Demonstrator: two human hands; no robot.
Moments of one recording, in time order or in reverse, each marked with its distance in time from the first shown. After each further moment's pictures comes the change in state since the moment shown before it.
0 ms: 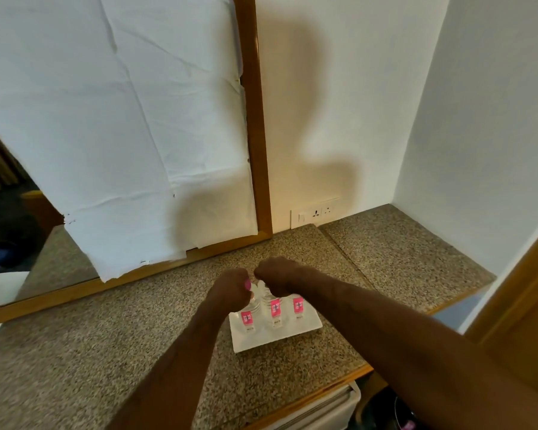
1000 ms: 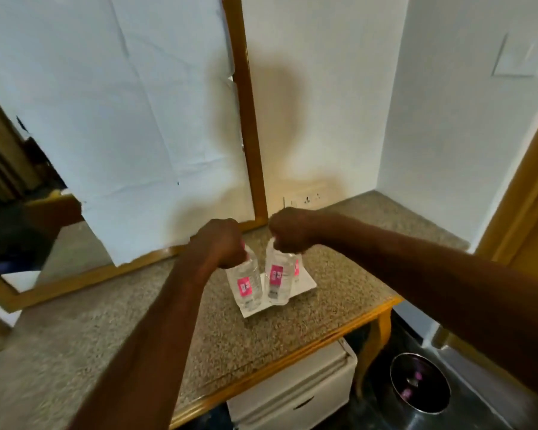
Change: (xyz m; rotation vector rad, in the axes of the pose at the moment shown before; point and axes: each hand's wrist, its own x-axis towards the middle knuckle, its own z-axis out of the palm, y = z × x) left_hand -0.137 0.065 -0.110 0.218 0.077 0.012; right_hand -0.147 -0.047 -0.089 0.191 0.015 0.112
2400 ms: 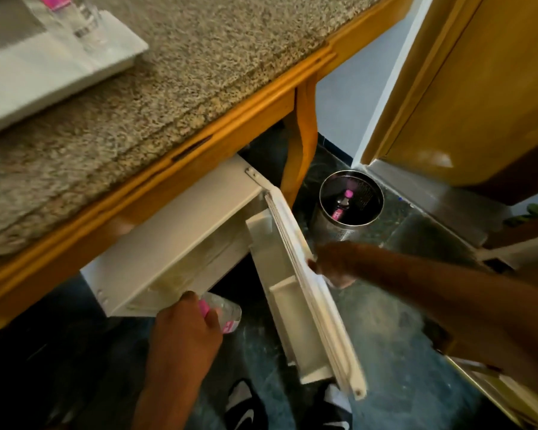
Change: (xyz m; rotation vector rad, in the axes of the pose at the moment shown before) left_hand -0.134 0.096 0.482 -0.244 -0.390 -0.258; right_hand -0.092 0.210 0.627 -0.162 -0.602 0.027
